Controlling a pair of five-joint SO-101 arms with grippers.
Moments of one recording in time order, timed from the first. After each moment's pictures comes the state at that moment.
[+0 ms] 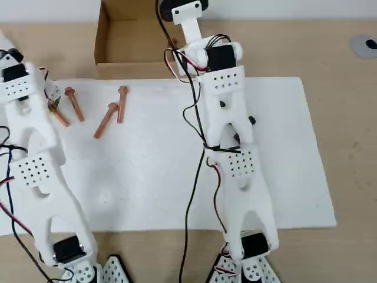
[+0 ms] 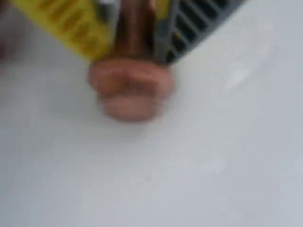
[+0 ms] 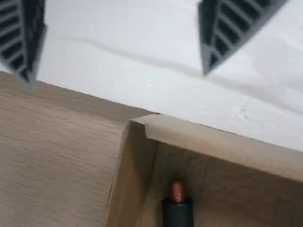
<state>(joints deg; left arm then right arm) -25.9 58.3 -57.0 82.1 15.7 -18.5 59.8 -92.6 92.3 -3.3</state>
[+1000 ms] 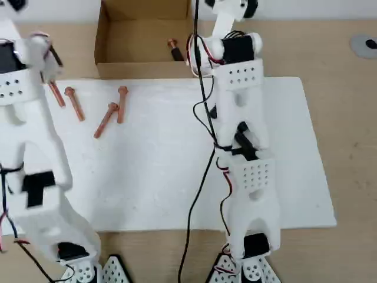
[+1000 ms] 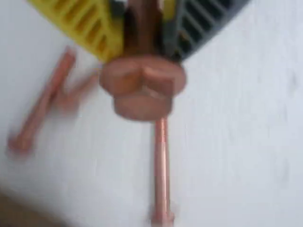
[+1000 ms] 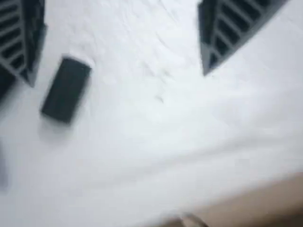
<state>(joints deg) -15.9 12.1 -45.9 100.0 4.6 -16.1 43.0 -73.6 101.2 -38.7</state>
